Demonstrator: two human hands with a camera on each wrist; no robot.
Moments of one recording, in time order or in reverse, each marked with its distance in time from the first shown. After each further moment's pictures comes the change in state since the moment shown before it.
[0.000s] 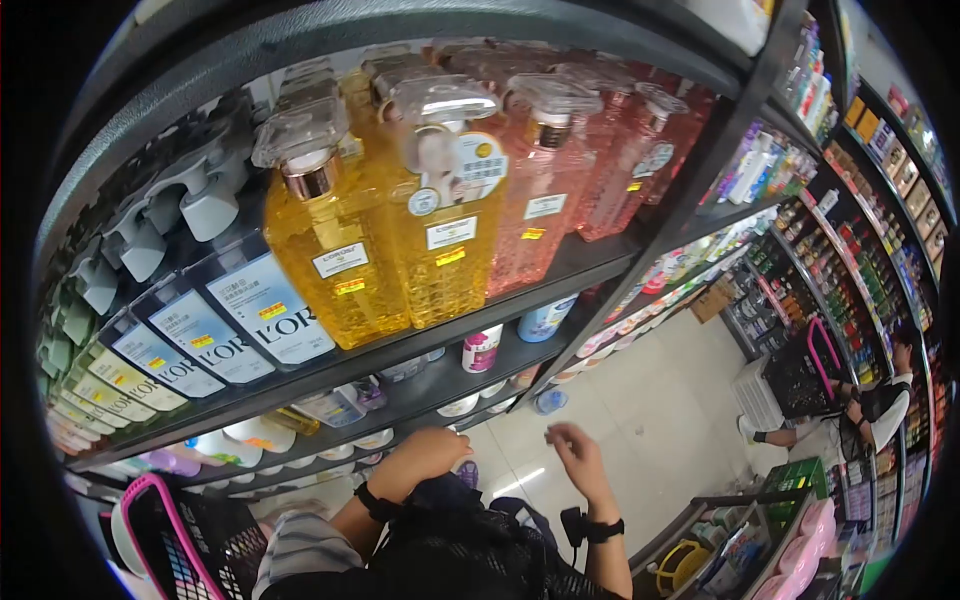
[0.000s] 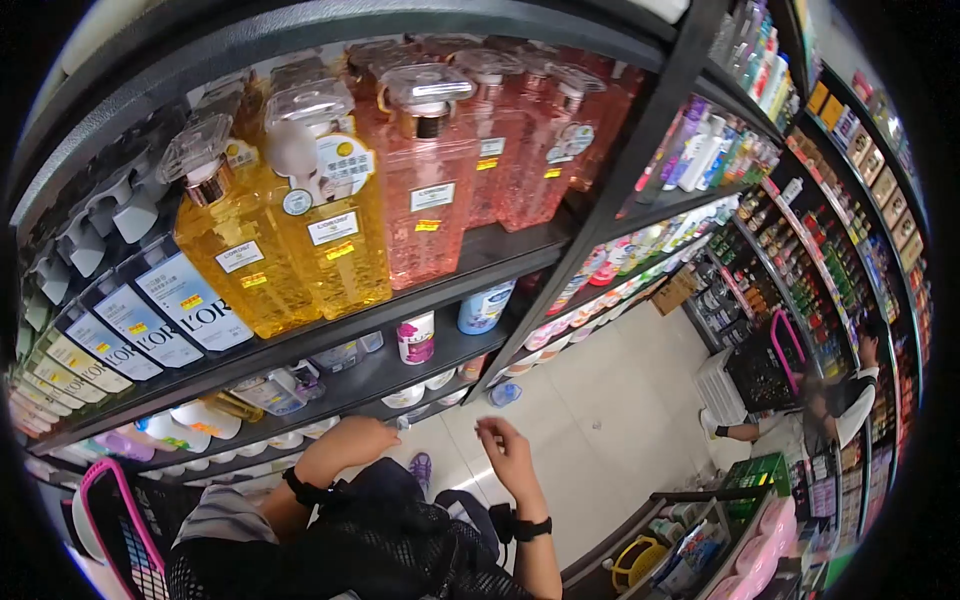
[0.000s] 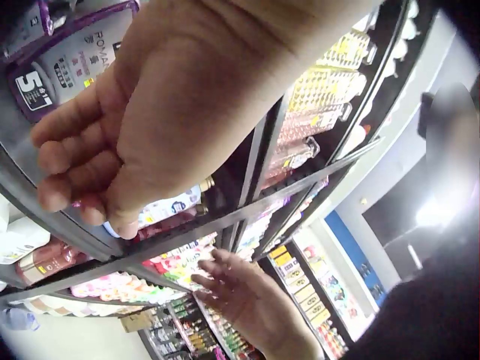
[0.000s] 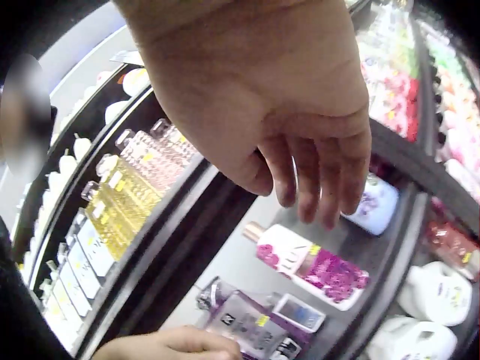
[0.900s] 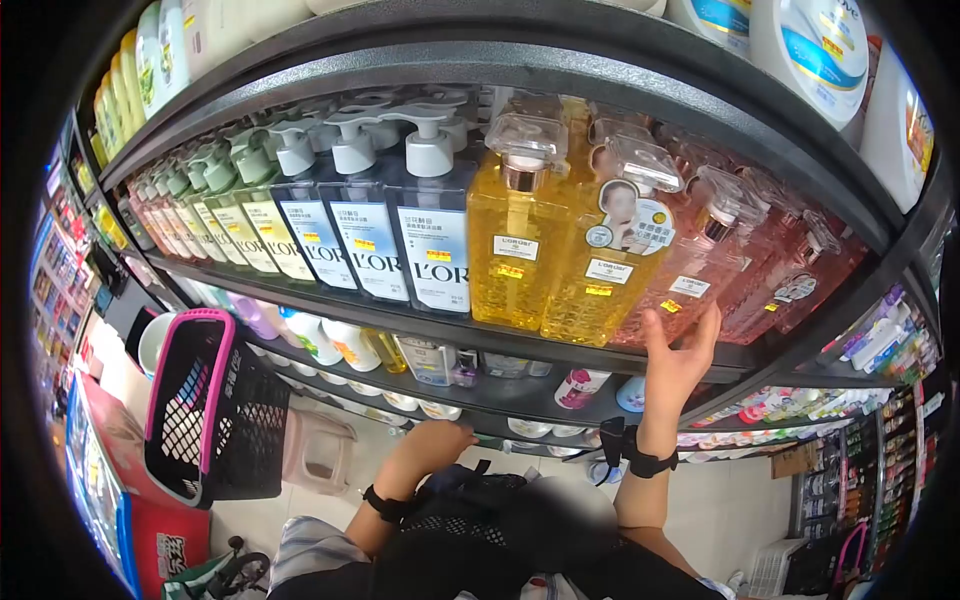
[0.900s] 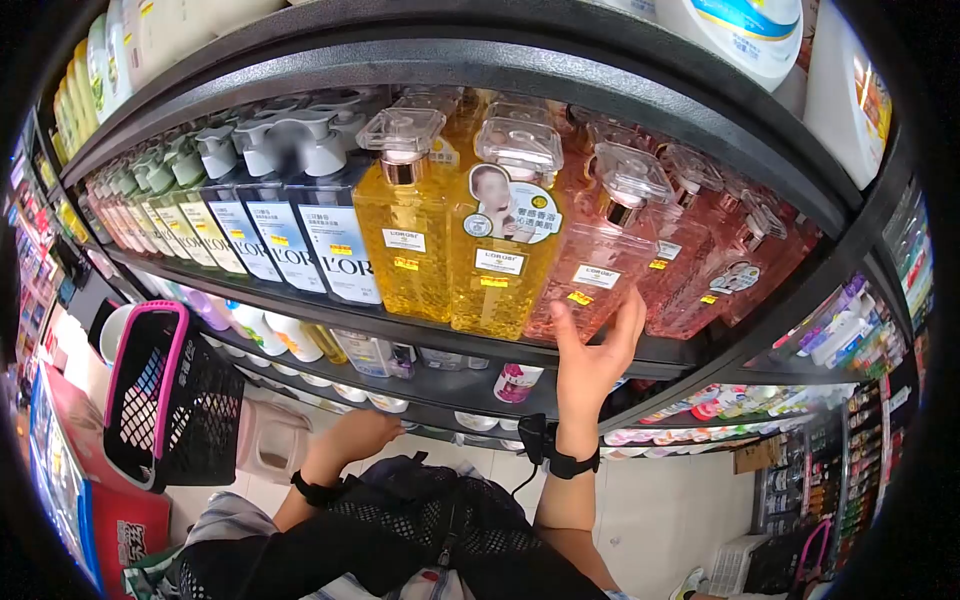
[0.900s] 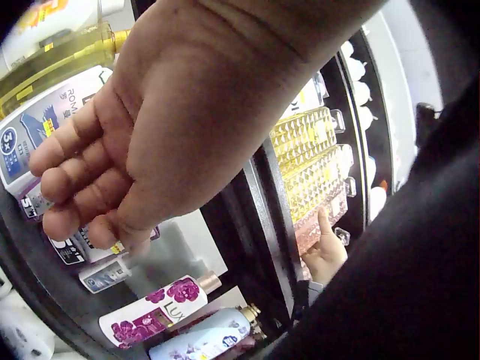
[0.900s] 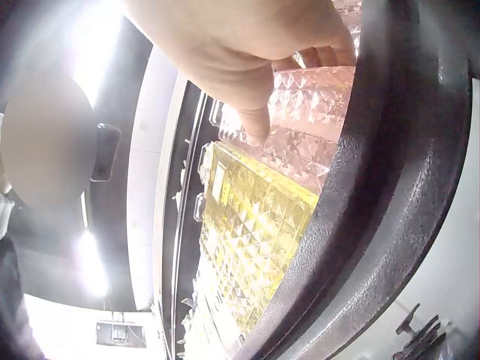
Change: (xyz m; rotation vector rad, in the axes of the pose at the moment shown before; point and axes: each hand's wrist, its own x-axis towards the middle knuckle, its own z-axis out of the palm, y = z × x) left_hand -0.071 0.040 0.001 -0.008 0.341 -0.674; right_hand 0.153 -0.210 0.014 0.231 0.300 -0.893
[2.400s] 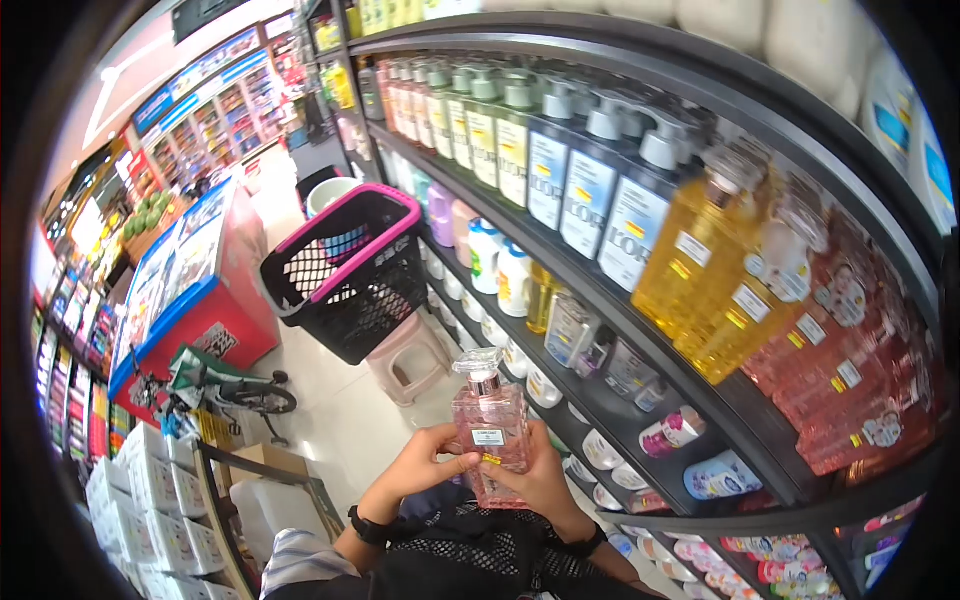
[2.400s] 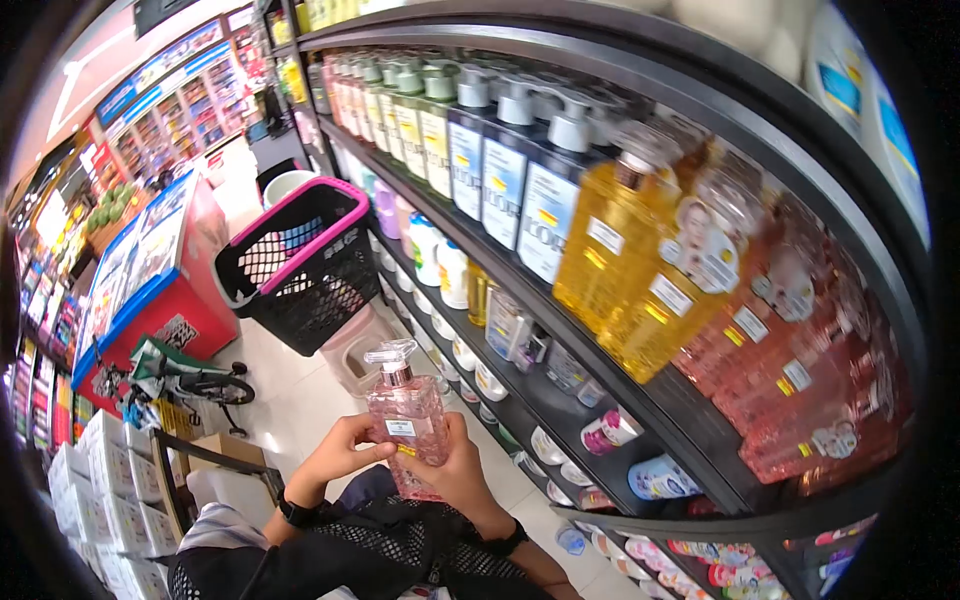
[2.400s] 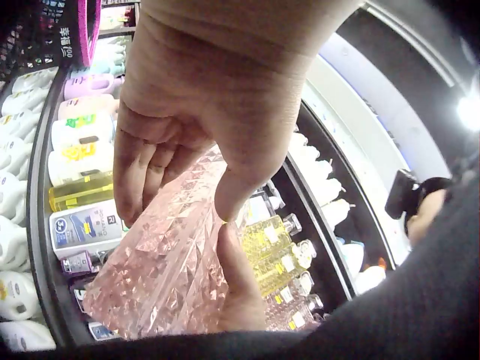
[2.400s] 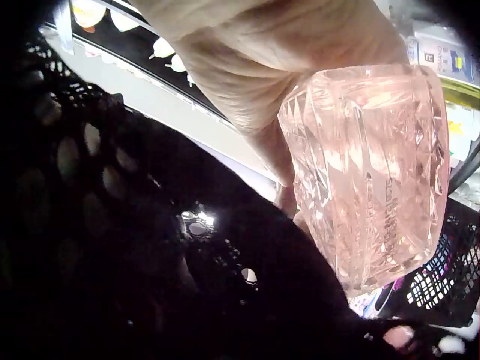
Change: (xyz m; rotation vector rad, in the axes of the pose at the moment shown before) left_hand -0.157 0.135 0.015 -0.990 0.795 -0.556; right_hand -0.198 -0.046 -0.001 0.946 -1.494 0.581
